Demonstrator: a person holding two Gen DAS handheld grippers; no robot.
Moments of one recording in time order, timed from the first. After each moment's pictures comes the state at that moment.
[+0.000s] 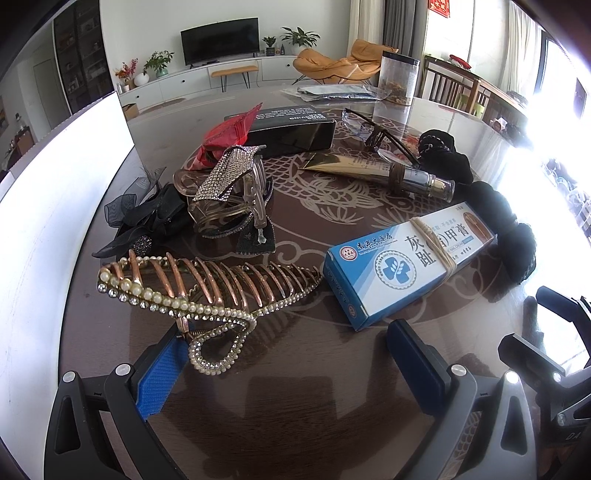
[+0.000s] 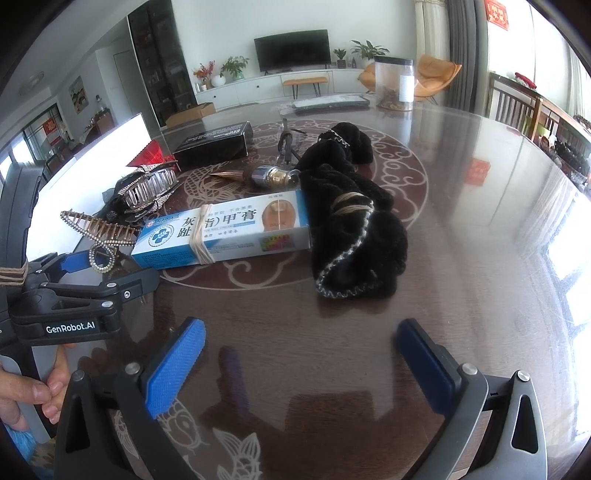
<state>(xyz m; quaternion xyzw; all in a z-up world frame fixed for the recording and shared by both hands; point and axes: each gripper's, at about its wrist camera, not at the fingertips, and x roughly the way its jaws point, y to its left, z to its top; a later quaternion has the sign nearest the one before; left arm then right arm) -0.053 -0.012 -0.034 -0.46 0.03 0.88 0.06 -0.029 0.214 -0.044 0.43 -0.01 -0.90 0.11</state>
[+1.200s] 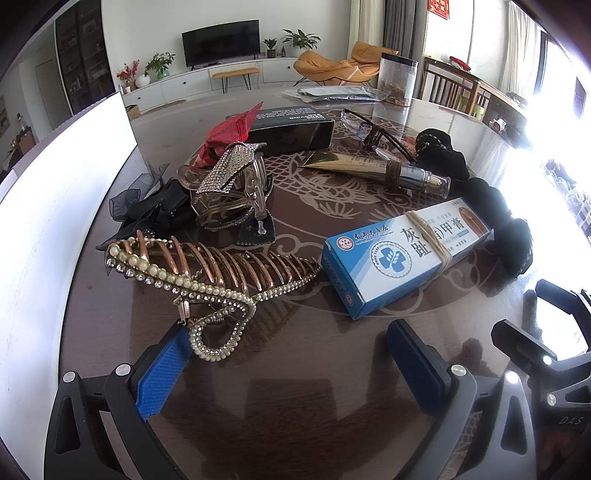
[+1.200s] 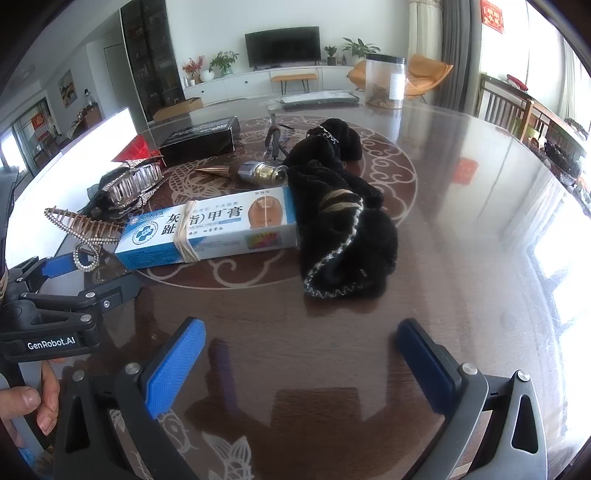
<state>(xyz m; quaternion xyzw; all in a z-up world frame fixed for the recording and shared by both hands) -0.045 -0.014 -0.034 -0.46 0.03 0.89 0.05 -0.034 0.211 -0.048 0.44 0.01 -0.90 0.08</state>
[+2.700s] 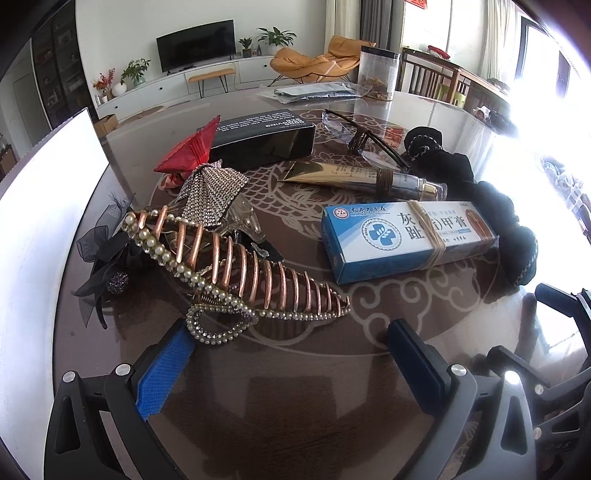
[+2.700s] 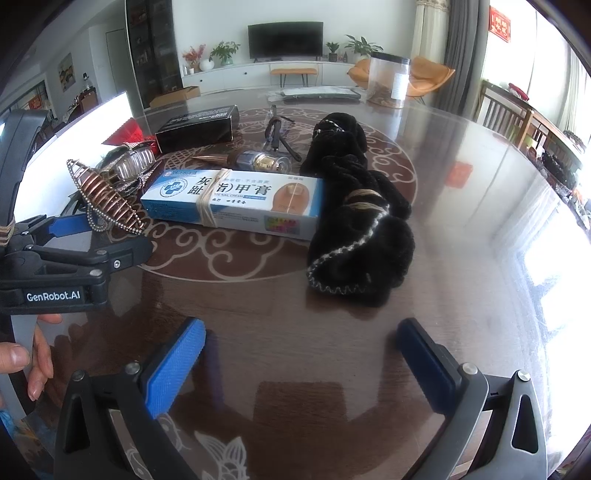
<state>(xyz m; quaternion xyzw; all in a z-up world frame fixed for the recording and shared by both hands) -0.070 -0.008 -0.033 -0.46 0.05 0.88 0.10 -0.035 0.206 -0.051 0.45 0.04 -0.89 0.07</state>
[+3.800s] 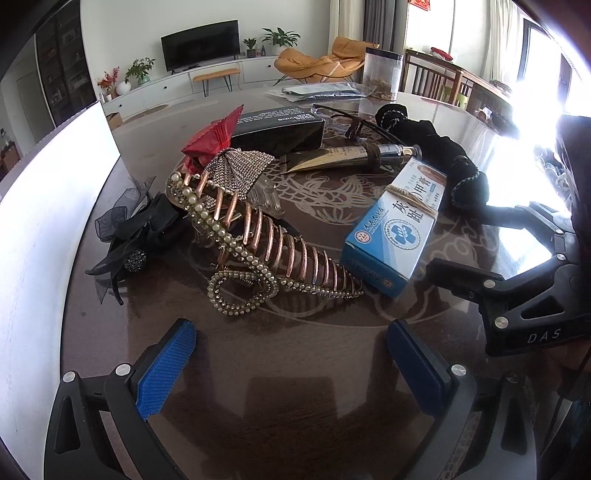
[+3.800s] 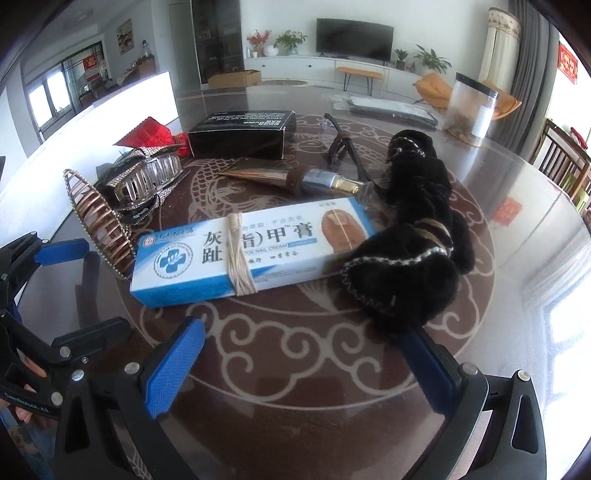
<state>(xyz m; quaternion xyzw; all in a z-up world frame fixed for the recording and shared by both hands) -0.057 -0.019 -0.033 -0.46 0.05 0.88 0.09 -0.110 0.171 -0.052 0.45 0.10 -0.87 0.18</state>
